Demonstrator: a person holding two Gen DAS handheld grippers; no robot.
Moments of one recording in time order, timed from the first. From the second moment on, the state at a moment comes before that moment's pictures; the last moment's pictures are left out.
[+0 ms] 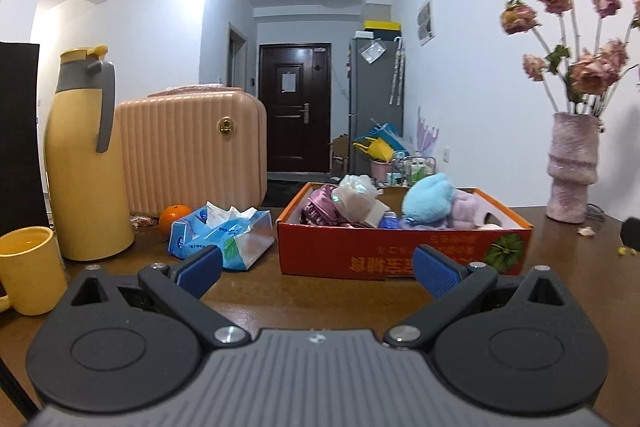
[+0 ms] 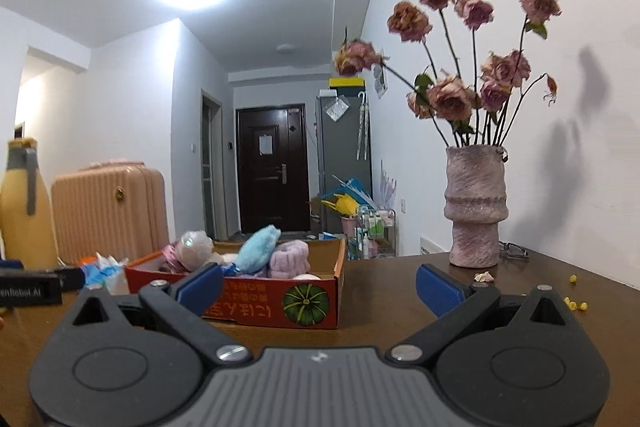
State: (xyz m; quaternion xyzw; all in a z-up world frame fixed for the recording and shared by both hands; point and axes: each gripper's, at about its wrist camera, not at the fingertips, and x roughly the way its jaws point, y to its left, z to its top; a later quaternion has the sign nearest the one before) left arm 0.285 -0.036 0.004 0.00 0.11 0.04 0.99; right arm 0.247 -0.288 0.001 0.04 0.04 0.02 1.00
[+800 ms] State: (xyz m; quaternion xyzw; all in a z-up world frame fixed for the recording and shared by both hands) left arm 0.198 -0.055 0.014 0.02 0.07 0.01 1.00; right arm 0.195 -0.289 0.006 0.03 0.03 0.05 1.00
